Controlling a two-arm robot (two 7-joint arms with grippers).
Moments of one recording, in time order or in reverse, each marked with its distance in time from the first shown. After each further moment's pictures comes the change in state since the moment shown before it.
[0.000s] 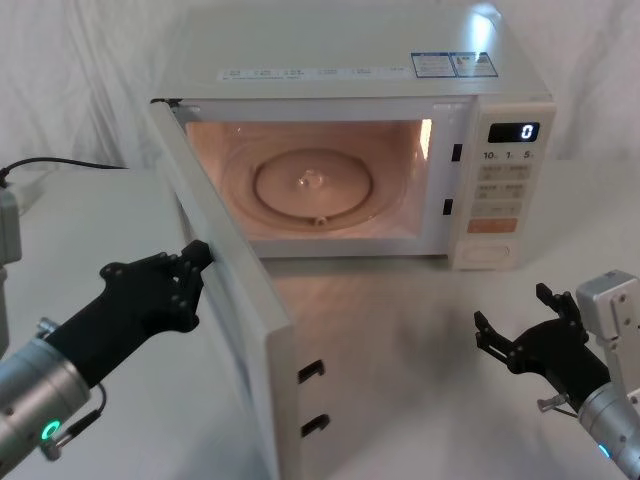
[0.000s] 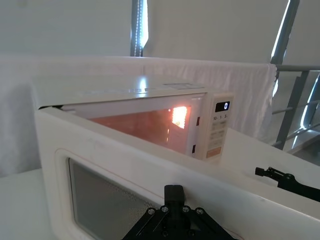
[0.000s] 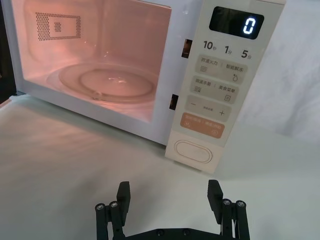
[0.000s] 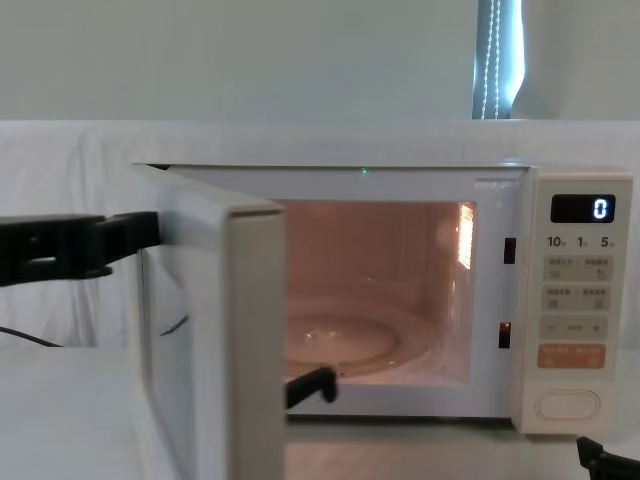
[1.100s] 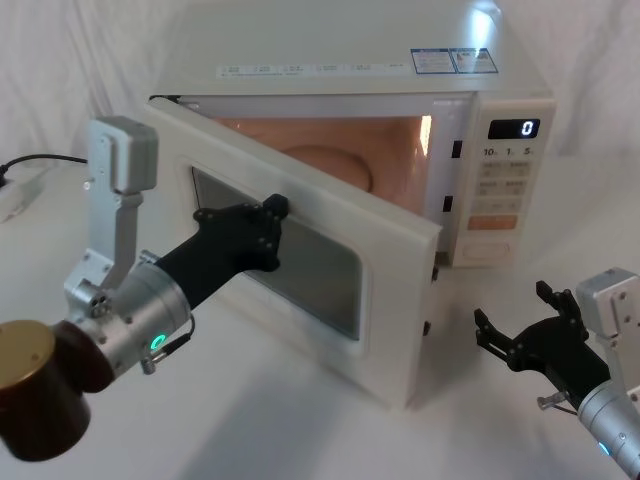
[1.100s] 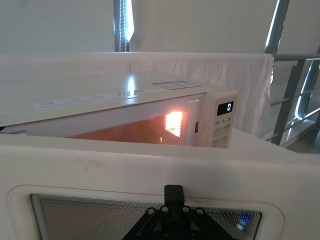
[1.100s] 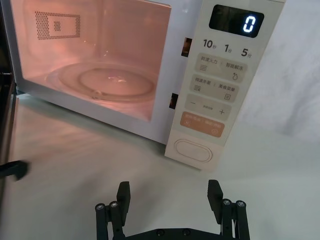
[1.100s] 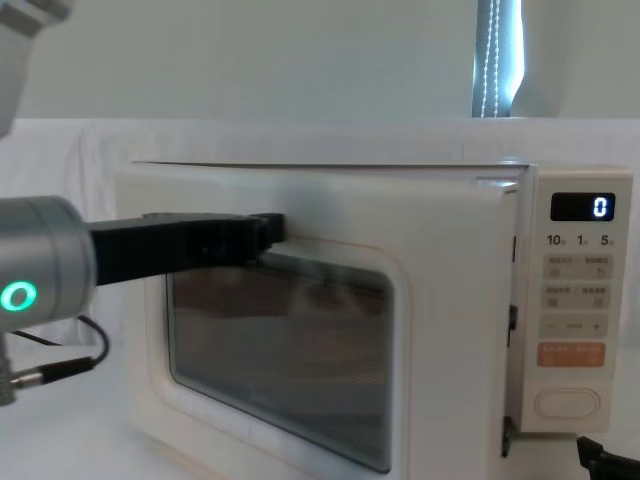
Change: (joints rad) left arm -0.335 -0.062 0.251 0.252 0.046 0.009 0.051; right arm 0.000 0.000 0.000 0.000 0.000 0.000 0.000
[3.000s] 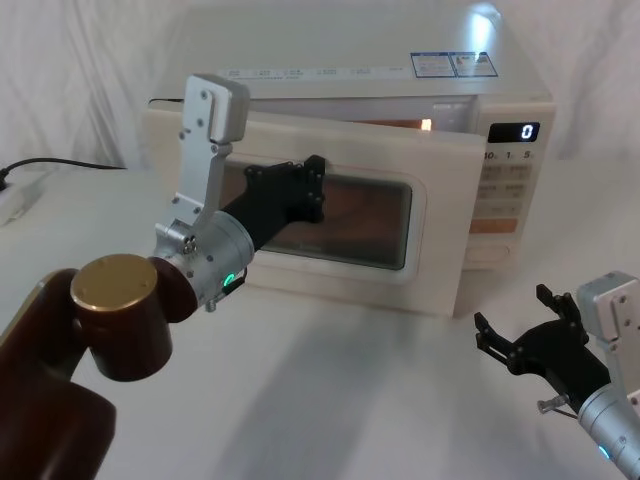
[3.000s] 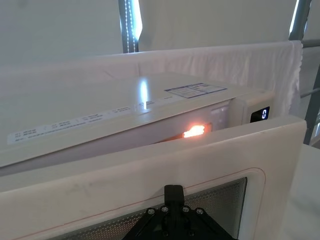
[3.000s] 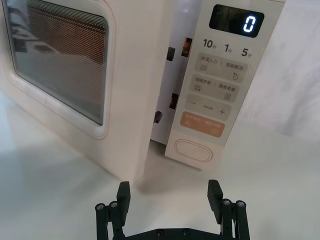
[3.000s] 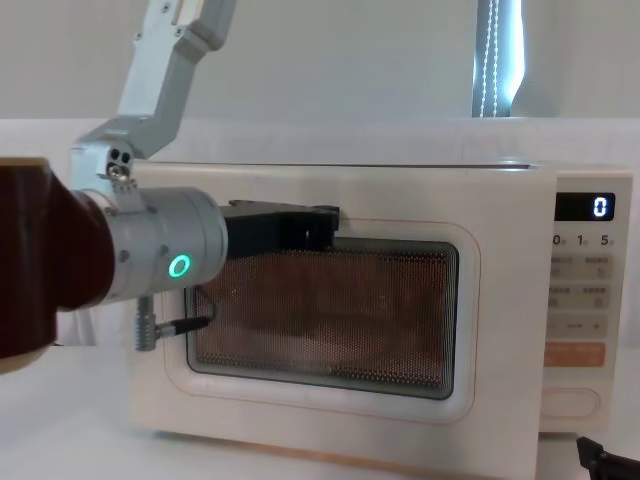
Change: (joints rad) left arm -0.227 -0.205 0.066 0.288 0.204 -0.009 0.016; right arm 0.000 0.000 0.000 0.000 0.000 0.000 0.000
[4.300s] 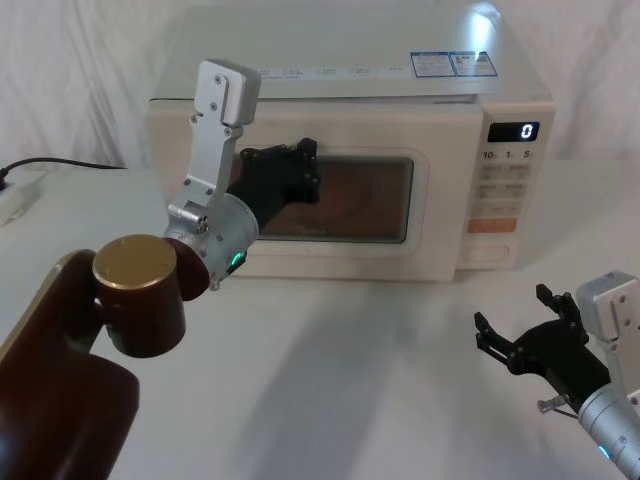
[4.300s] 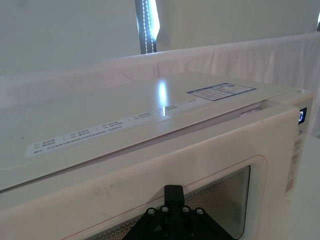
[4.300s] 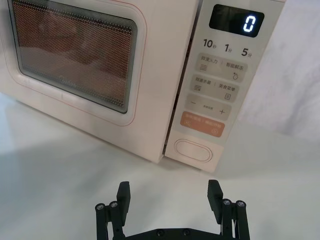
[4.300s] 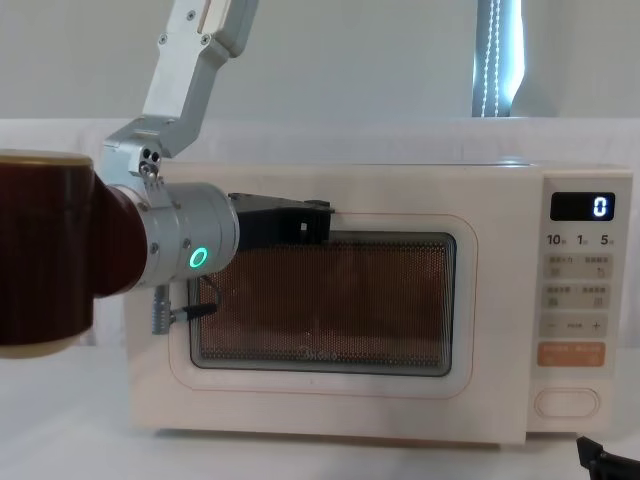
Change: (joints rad) left arm -0.051 -0.077 -0.037 0.097 0.117 -0.019 0.018; right arm 0.000 0.000 0.000 0.000 0.000 0.000 0.000
